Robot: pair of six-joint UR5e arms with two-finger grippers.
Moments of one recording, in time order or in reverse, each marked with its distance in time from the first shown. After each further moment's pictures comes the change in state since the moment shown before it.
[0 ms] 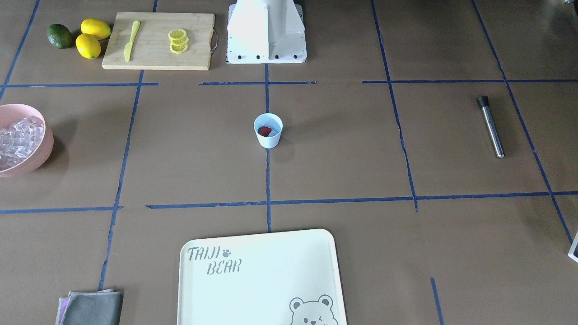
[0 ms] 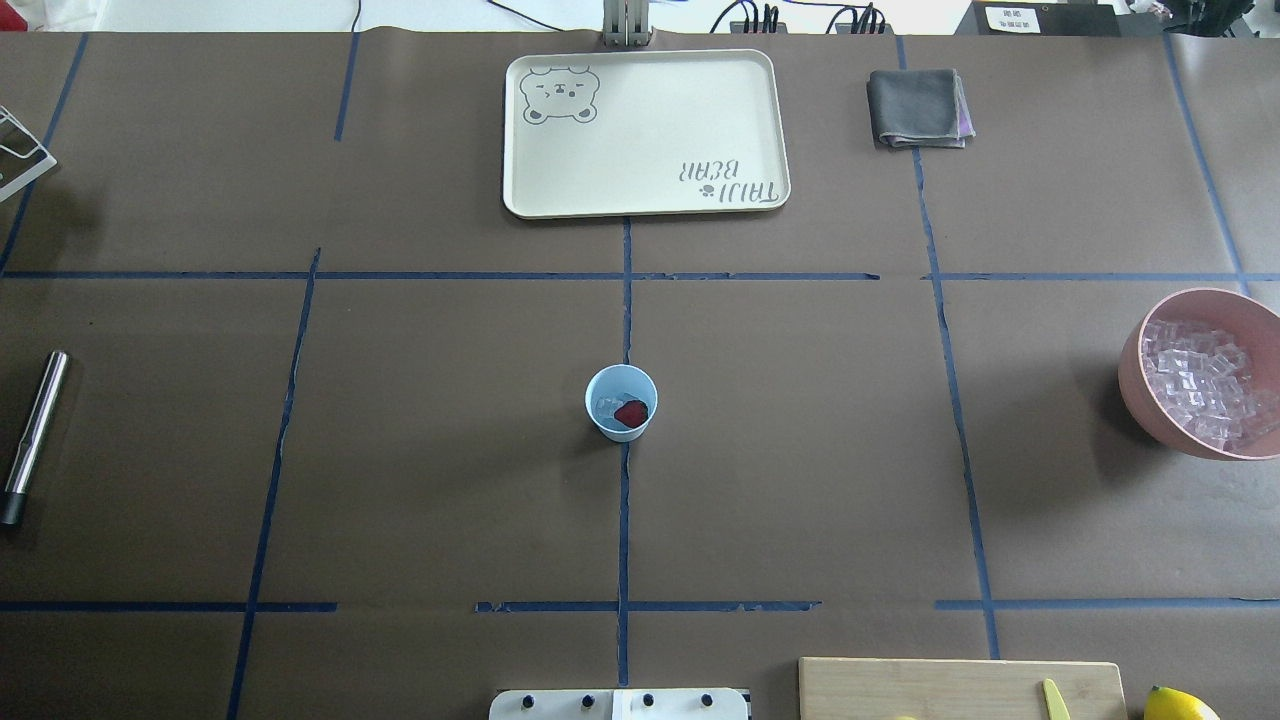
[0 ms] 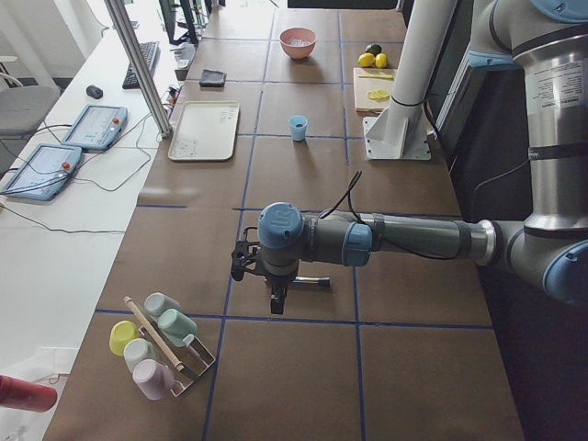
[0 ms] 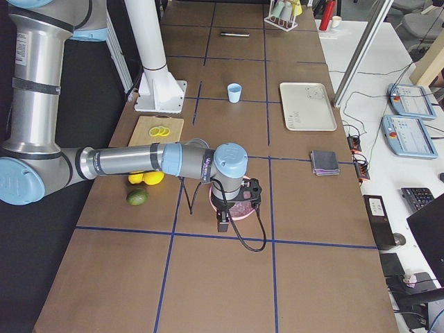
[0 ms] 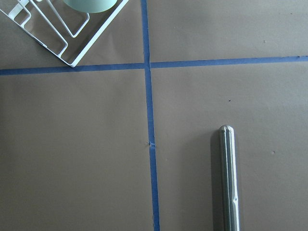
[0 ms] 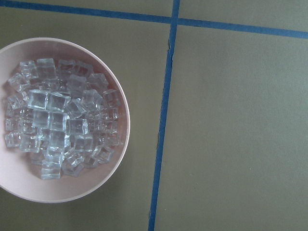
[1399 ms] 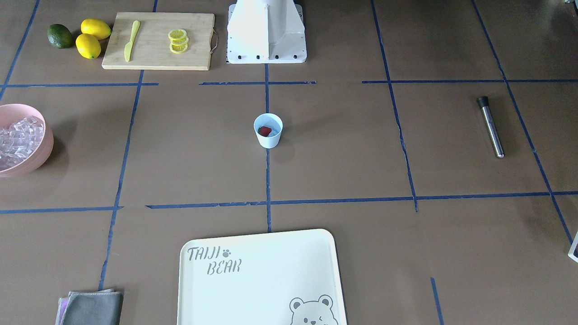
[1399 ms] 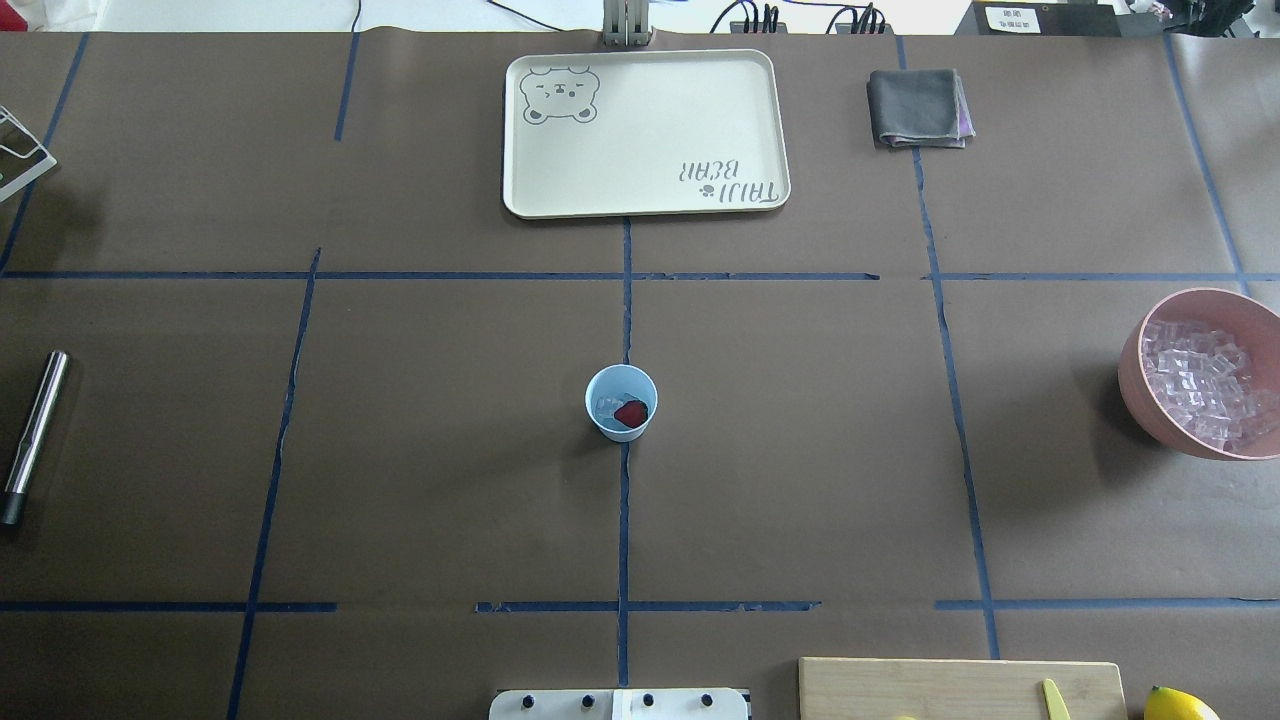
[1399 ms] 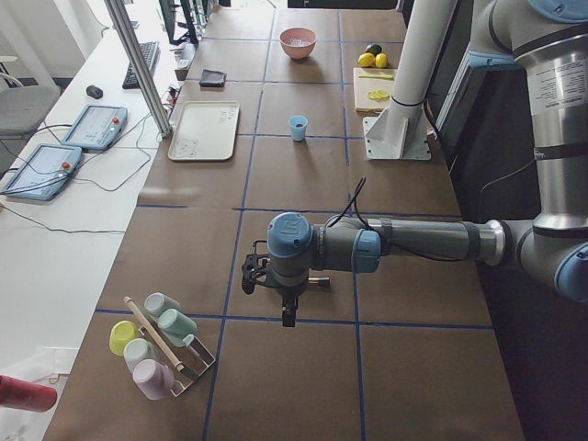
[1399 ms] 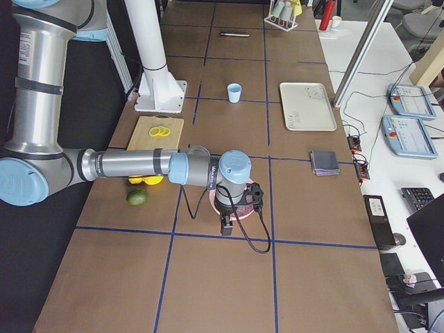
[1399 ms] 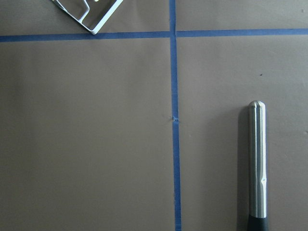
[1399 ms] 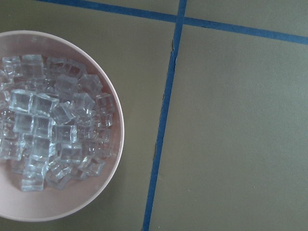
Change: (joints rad) left arm 0.012 0.042 0.000 0.002 0.057 0.003; right arm -0.058 0.002 -0.088 0.144 -0.005 0.040
